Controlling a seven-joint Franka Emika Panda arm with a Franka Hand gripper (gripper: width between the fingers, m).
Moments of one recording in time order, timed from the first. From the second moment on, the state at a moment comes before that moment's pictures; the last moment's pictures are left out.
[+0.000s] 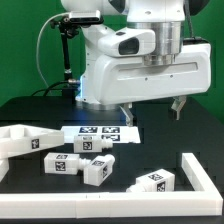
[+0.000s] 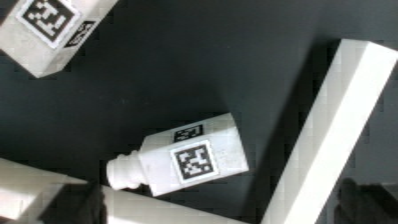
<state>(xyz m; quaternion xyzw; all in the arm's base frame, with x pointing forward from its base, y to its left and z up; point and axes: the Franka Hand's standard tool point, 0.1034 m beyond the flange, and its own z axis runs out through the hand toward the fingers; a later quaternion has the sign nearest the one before) 0.580 0.066 0.112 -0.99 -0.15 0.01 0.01</state>
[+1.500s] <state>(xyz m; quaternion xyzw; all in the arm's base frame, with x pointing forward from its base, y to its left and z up) 0.627 0.075 0.066 -0.99 0.13 0.03 0.05</state>
